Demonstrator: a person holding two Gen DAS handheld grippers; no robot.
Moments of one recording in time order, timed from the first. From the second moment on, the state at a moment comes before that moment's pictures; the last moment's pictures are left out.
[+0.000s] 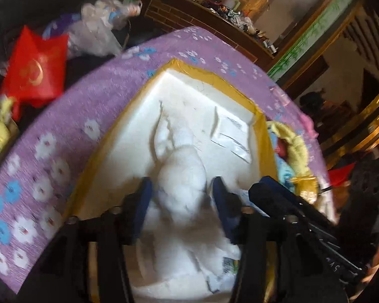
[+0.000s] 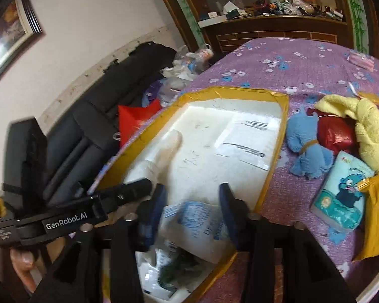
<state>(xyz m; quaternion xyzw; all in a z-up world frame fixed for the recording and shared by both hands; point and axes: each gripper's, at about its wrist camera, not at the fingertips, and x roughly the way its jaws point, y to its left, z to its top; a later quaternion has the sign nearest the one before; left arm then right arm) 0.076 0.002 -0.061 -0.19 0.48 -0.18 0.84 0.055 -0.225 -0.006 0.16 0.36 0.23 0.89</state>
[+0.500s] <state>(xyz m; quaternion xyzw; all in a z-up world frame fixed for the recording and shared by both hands) 0.032 -0.043 -0.041 -0.01 0.44 -0.07 0.90 -0.017 -0.309 -0.001 0.24 0.33 0.25 0.88</state>
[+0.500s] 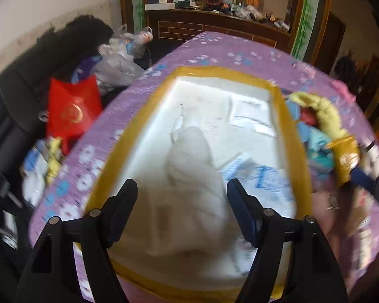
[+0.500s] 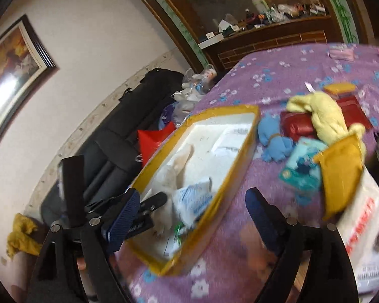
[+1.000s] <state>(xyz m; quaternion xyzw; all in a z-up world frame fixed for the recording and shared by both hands) -0.018 -0.106 0.008 -0.07 0.39 -0.19 0.90 -0.067 -0.388 -0.030 0.30 0.34 0.24 0.86</state>
